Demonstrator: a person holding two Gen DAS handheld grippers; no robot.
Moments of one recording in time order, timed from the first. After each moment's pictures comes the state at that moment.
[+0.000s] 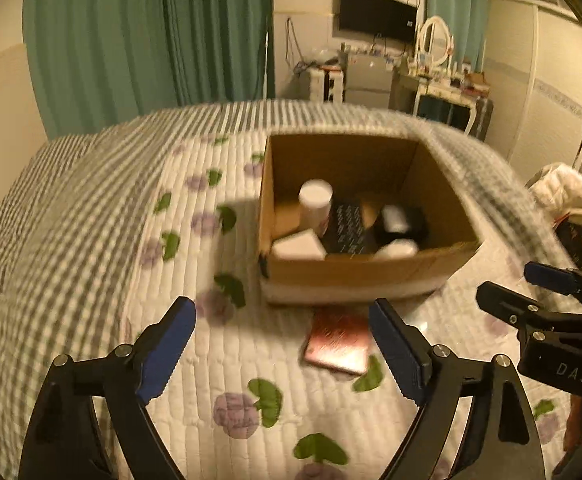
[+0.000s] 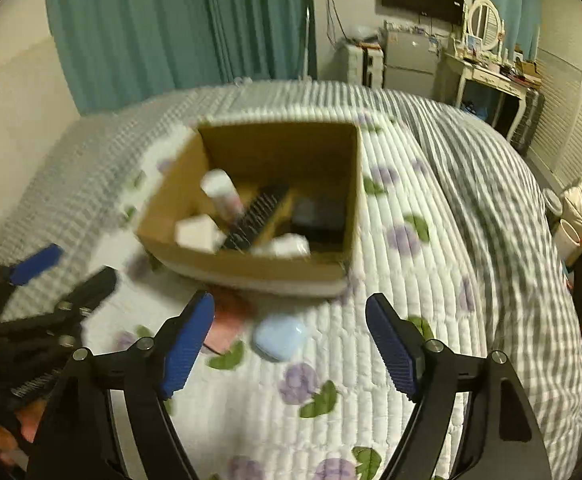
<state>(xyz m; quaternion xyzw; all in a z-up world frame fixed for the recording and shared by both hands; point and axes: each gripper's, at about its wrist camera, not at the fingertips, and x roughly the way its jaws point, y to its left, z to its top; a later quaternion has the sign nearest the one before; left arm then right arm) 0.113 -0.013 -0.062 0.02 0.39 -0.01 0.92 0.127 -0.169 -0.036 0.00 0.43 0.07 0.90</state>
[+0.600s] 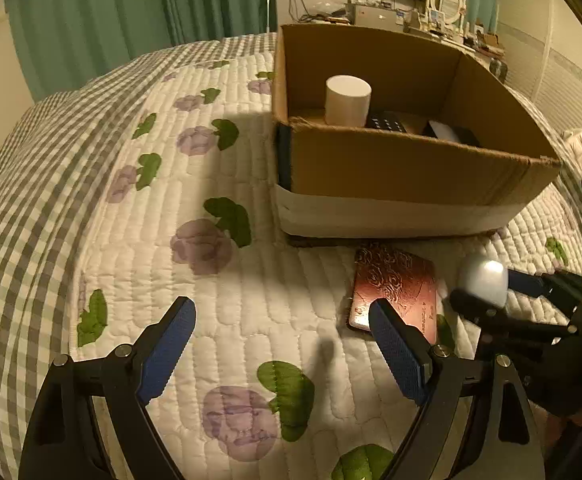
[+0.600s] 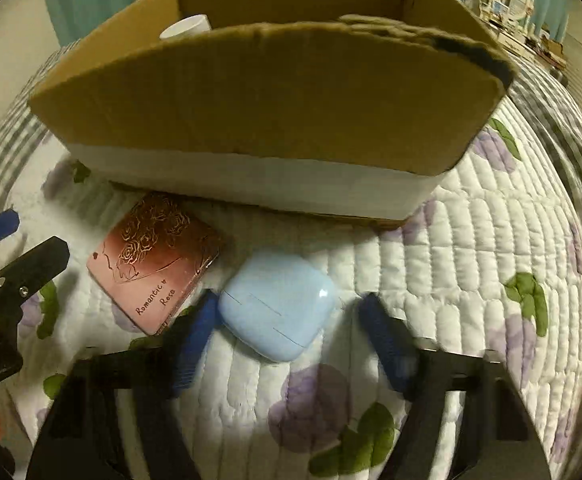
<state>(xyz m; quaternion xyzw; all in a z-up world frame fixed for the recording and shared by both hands) 0.135 -0.002 -0.144 0.03 0.45 -0.01 0.89 0.165 -0.143 -0.165 -0.04 0.51 0.08 0.85</state>
